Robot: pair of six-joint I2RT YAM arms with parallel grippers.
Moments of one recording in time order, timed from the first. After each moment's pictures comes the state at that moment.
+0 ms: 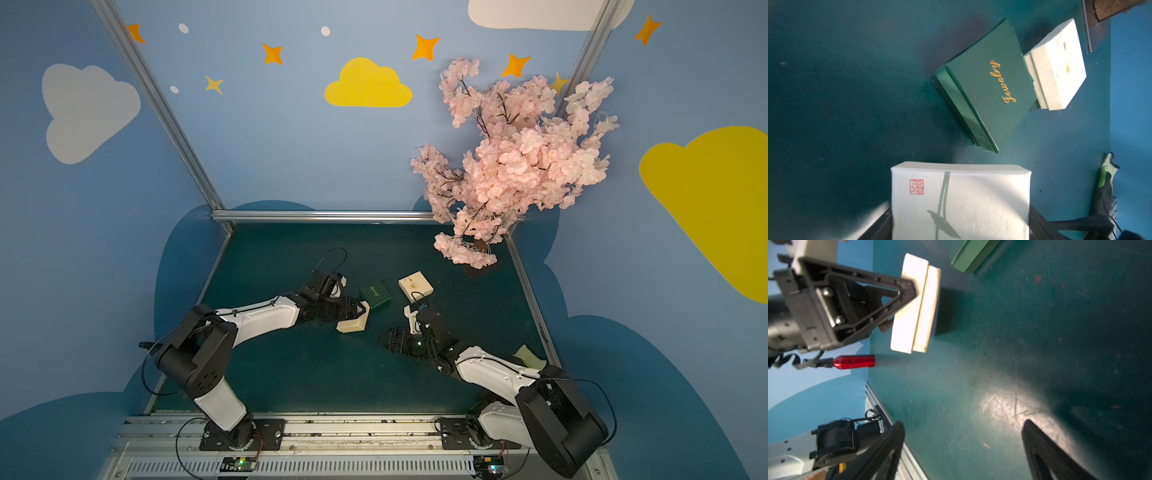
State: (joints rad) left arm -0.55 1.71 0.95 -0.16 0.27 -0.64; right arm 0.66 1.24 0.41 0.11 -0.40 0.82
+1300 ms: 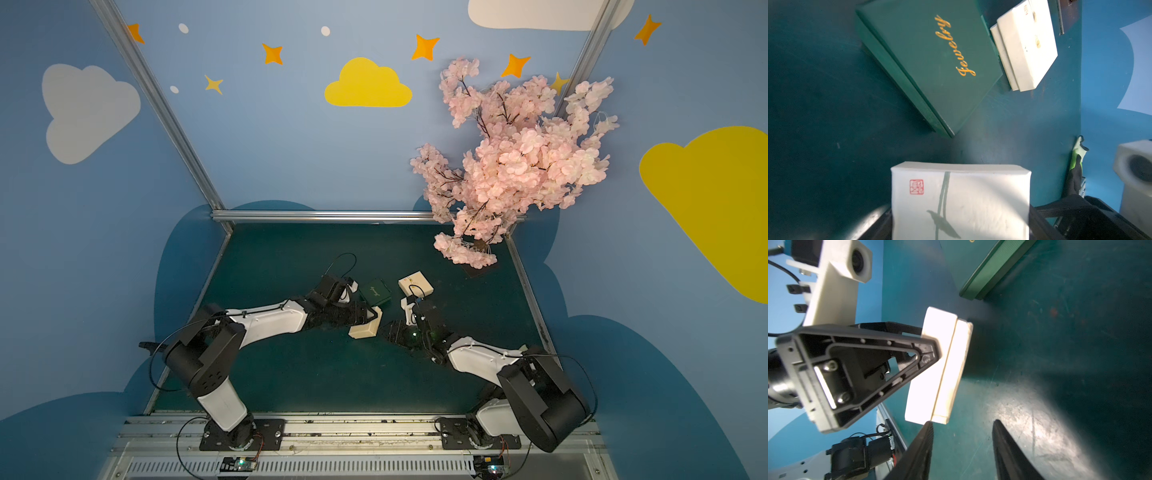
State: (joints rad) left arm -0.63 1.74 0.95 -0.08 0.35 -0.71; right arm 0.64 1.36 0.47 0.22 -0.41 0.86
